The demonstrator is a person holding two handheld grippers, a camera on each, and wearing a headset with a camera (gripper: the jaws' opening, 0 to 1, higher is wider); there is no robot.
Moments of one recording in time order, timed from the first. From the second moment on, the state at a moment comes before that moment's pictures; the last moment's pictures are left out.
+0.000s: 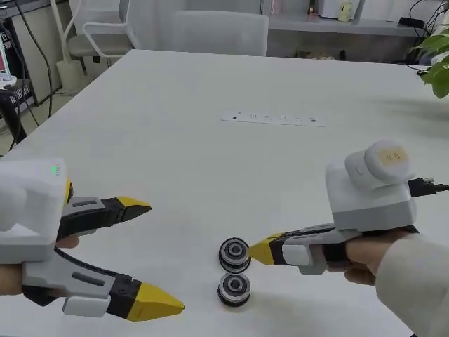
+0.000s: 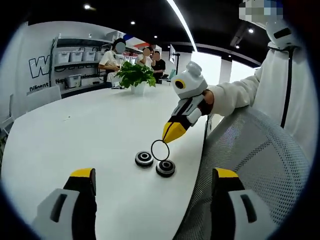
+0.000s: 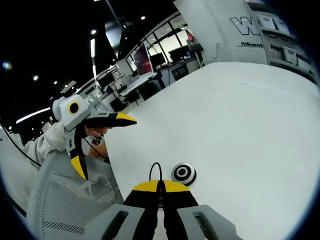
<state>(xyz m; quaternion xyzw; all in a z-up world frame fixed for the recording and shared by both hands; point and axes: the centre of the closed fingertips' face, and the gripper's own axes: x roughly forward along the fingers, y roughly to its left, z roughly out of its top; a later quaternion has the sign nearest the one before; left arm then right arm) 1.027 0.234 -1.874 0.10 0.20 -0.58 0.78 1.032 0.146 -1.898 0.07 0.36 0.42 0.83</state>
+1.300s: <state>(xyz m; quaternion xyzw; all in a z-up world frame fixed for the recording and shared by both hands) 1.014 0.240 -1.899 0.10 0.25 -0.59 0.76 1.035 0.182 -1.872 0.11 0.29 0.46 0.83</state>
